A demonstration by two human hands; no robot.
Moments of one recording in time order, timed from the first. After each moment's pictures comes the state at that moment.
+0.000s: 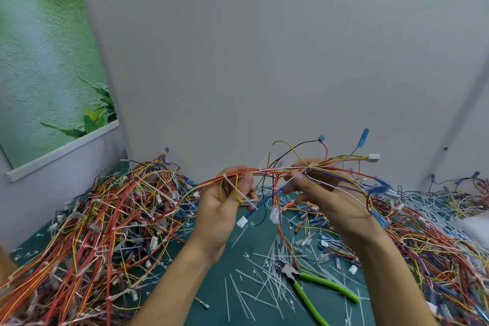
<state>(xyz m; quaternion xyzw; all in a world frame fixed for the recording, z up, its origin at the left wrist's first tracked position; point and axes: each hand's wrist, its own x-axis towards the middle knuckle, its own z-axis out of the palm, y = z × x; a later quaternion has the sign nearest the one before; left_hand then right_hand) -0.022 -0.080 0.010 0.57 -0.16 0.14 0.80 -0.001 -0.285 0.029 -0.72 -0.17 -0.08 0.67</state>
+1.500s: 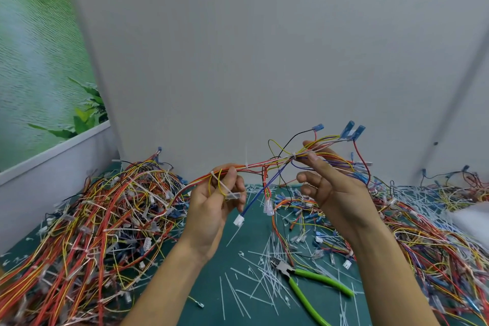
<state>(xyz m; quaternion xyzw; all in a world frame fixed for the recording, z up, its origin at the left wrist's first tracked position) -0.025 -0.075 0.014 0.52 -0.15 0.10 0.83 -0.009 -0.292 0.040 -0.51 -0.16 -0.04 0.84</state>
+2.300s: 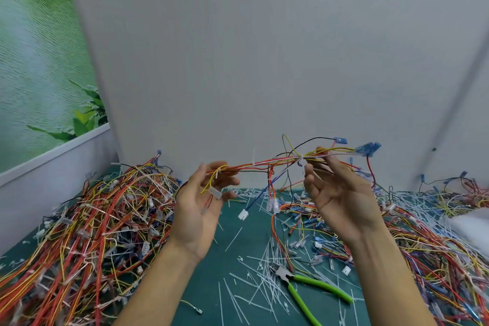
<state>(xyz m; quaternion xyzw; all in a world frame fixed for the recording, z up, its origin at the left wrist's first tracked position) -0.020 -0.062 0.019 0.44 -0.12 0.10 0.89 -0.012 -0.296 0.050 -0.35 -0.11 0.03 0.93</state>
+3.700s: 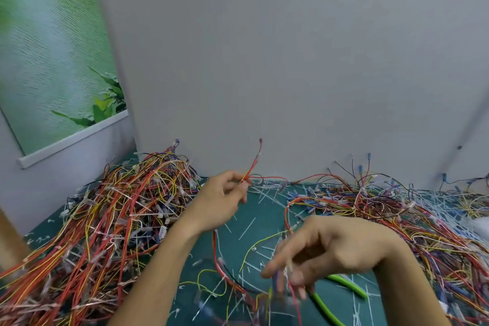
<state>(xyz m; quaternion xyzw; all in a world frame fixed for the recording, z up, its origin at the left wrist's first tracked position) 0.001 -0.034 0.003 0.81 -0.10 0.04 0.58 -0.038 -0.279 0.044 -0.72 -0.38 0.40 0.43</state>
